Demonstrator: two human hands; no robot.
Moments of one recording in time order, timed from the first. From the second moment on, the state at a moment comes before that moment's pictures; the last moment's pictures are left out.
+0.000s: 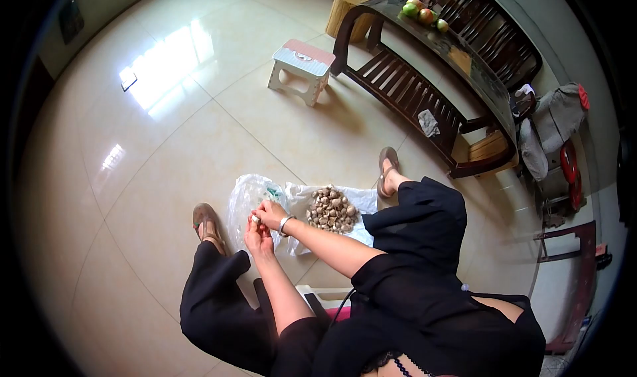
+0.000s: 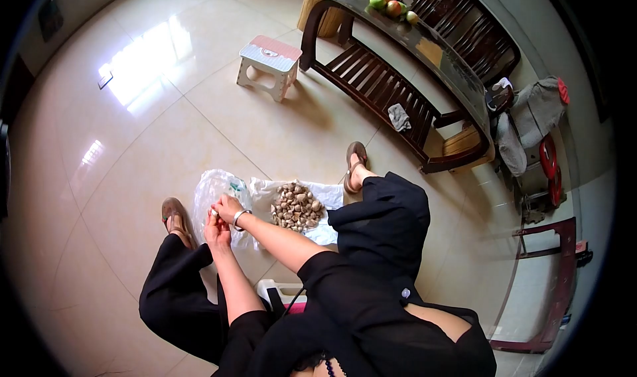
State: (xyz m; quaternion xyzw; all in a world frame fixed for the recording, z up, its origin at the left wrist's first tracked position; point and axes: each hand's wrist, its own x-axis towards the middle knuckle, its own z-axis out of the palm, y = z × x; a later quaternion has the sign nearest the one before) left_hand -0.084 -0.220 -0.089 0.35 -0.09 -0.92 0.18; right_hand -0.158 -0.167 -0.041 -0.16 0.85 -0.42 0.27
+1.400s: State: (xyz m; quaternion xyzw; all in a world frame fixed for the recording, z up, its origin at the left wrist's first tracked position) left_hand -0.089 -0.223 -0.085 0.41 -0.11 -0.90 0.13; right_hand -0.154 -0.157 -0.043 -0.31 0.85 -0.40 0.13
